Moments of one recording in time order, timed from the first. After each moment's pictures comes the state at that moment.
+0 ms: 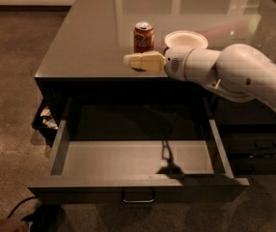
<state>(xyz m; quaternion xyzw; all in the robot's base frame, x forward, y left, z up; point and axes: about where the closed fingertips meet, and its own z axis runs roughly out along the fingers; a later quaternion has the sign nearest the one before) 0.652 -0.043 0.909 -0.20 0.75 0.31 0.54</state>
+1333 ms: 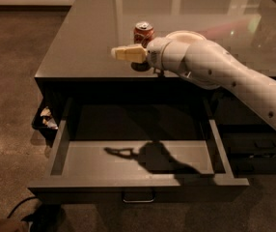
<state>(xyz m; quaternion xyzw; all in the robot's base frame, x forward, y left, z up) 0.731 -0.008 0.895 -0.22 0.73 0.27 0.58</state>
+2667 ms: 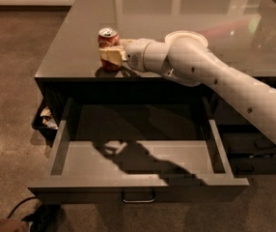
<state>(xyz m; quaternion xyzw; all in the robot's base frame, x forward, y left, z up) 0.710 0.067 0.891 -0.31 0.70 0.31 0.56</state>
